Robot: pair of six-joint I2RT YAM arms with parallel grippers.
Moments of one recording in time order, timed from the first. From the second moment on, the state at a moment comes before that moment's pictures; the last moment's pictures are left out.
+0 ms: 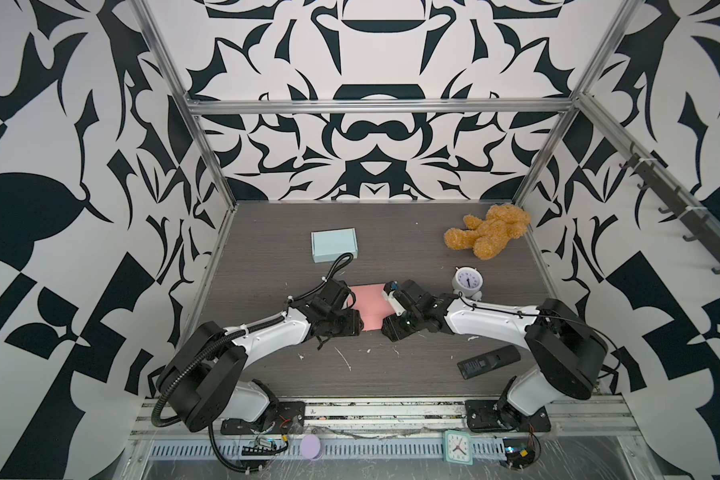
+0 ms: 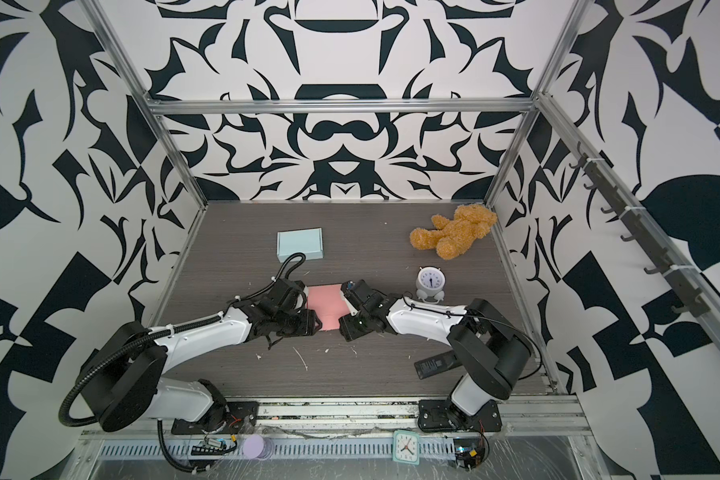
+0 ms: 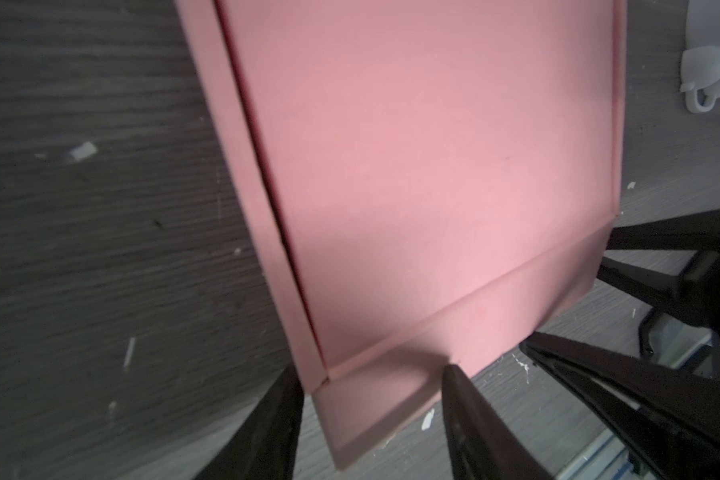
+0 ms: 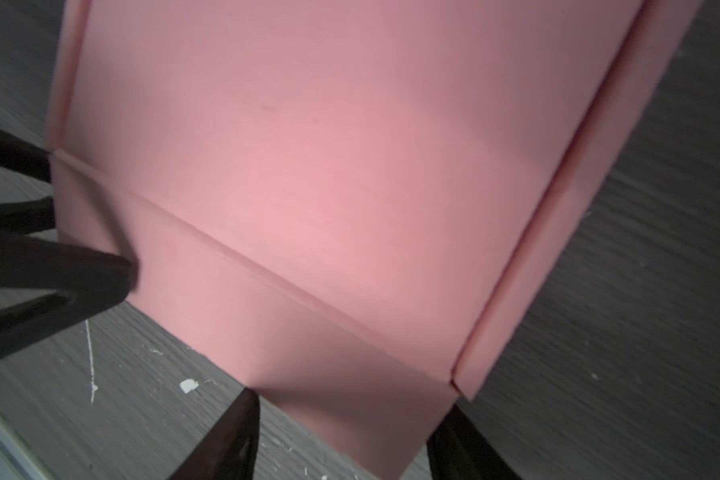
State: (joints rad) left arm -0.71 1.40 0.65 -0.28 0.21 -0.67; right arm 0.83 1.59 0.83 -0.32 -0.14 0.39
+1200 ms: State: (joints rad) left arm -0.56 1.37 0.88 -0.45 0.20 -0.52; right arm 0.83 1.52 0.87 -0.39 -0.10 0.33
